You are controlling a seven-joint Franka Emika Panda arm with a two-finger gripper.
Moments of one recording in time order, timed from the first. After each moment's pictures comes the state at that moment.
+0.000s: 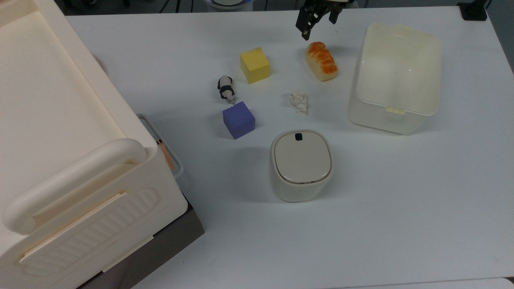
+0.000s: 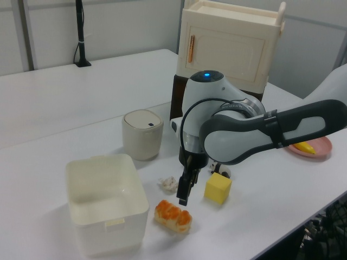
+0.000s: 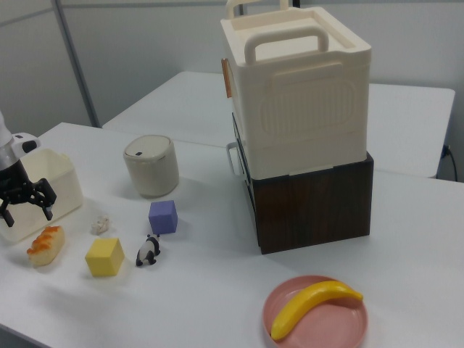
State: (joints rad) arm 0.11 -0.21 0.46 -2.34 0.07 2.17 -0.11
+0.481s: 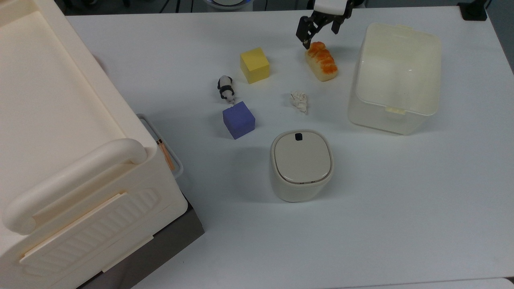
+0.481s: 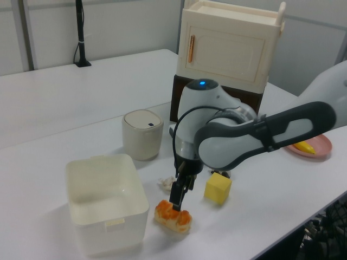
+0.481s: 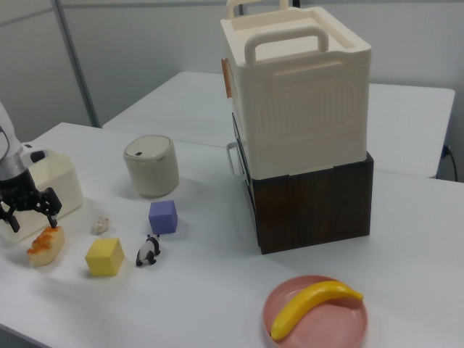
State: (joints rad) arm 0.11 -0.13 0.46 -2.35 0.07 2.24 -0.05
